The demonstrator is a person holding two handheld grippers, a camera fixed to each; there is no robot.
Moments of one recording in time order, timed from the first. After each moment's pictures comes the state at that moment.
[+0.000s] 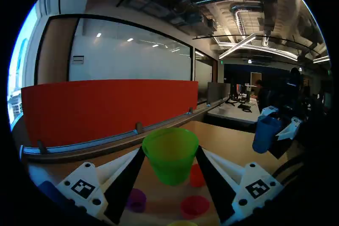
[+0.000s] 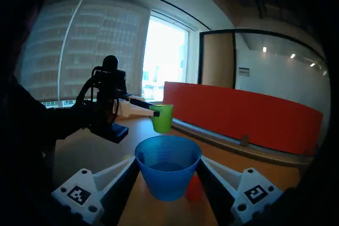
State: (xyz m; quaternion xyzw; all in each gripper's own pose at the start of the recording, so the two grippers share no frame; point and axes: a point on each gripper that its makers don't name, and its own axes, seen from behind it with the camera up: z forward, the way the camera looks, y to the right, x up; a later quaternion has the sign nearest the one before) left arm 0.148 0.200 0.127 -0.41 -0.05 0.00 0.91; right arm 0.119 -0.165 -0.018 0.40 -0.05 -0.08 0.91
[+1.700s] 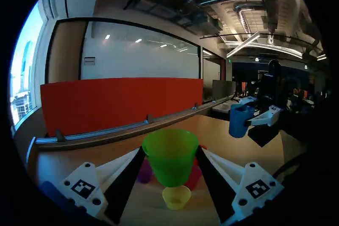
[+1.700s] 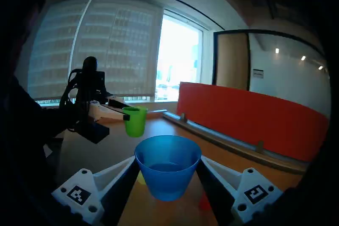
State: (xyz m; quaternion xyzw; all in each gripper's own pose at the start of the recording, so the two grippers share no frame) left arm 0.132 0.110 0.030 -0.38 -0.05 0.01 0.92; right arm 0.118 -0.216 -0.014 0.45 -0.05 -0.09 0.89
